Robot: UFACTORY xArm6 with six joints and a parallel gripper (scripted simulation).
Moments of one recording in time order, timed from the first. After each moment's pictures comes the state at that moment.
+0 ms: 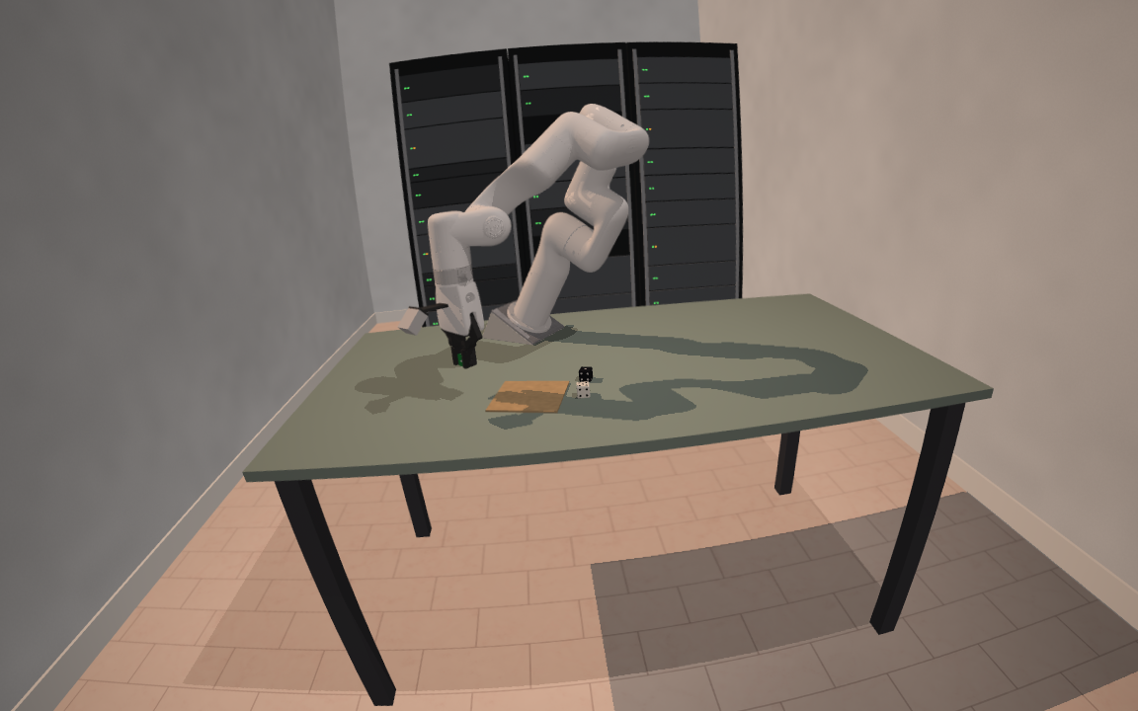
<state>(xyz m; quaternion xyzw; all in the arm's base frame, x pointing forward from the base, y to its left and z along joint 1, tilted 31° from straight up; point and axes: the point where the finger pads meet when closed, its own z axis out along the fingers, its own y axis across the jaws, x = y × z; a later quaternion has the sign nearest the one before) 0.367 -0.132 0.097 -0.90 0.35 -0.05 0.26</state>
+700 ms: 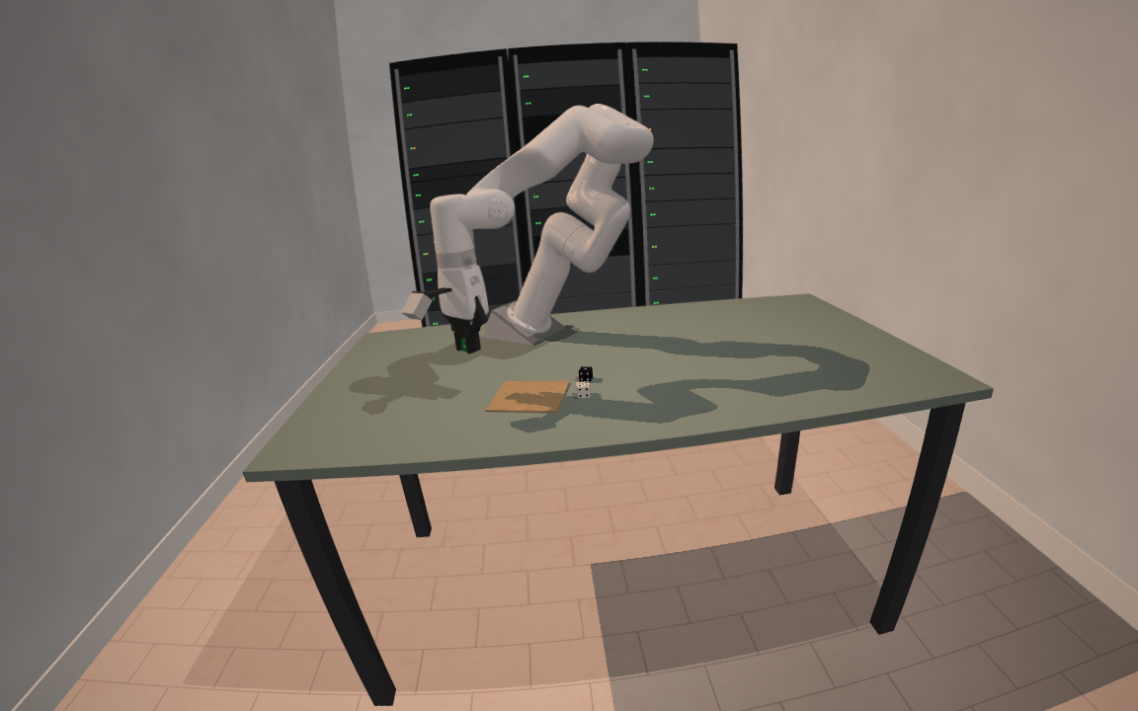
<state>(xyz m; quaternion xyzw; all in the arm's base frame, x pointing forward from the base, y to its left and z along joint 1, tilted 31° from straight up) 0.360 -0.136 0.130 -0.91 0.32 -0.05 0.26</state>
